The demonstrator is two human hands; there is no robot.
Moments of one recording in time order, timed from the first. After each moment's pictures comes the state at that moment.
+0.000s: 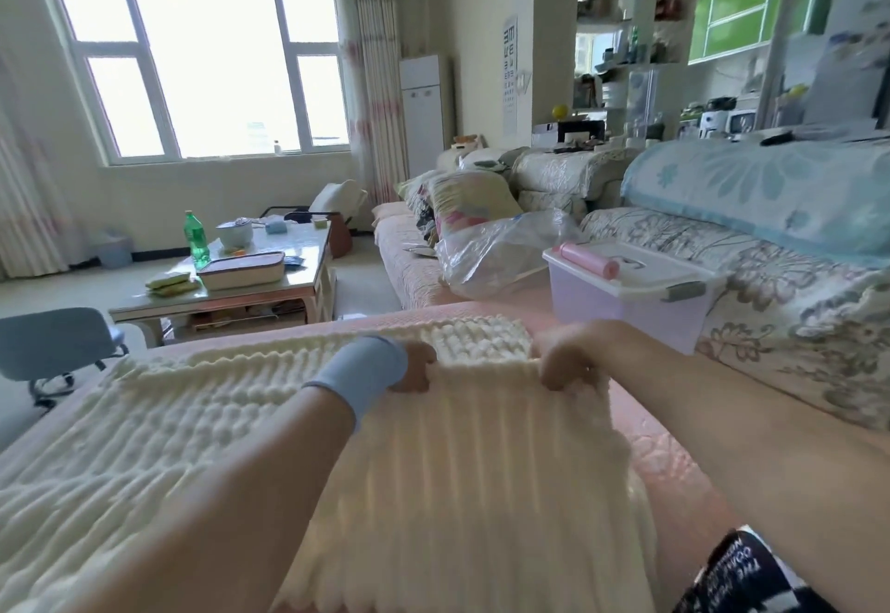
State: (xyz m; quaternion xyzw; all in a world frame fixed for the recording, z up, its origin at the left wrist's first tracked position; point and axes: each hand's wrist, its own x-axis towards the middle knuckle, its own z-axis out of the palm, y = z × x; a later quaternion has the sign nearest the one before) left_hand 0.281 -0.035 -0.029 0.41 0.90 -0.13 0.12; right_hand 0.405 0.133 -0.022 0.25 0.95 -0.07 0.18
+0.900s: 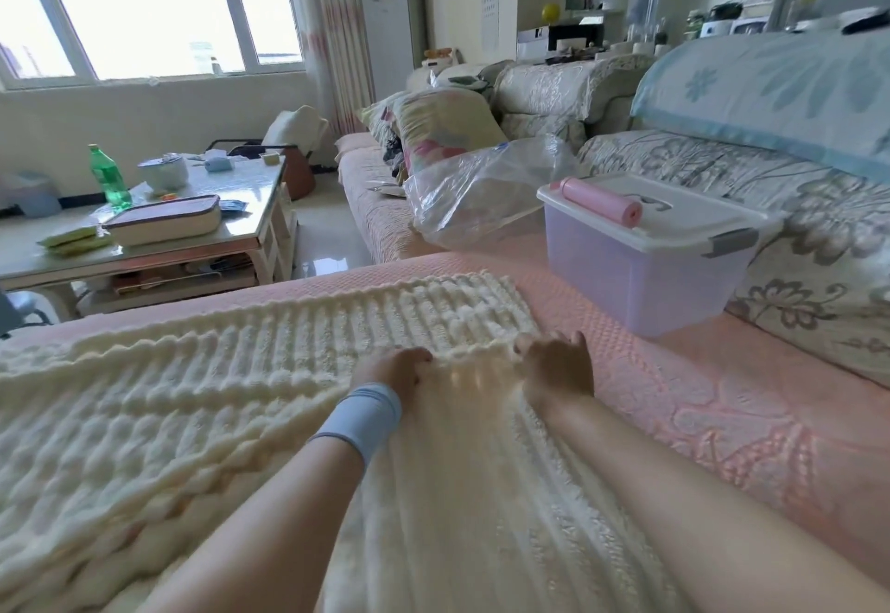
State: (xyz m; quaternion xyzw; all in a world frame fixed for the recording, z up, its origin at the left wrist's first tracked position) left_hand 0.139 0.082 -0.192 0.38 0.92 0.06 0.03; right_hand 0.290 0.246 -0.210 0.32 0.93 0.03 -0.15
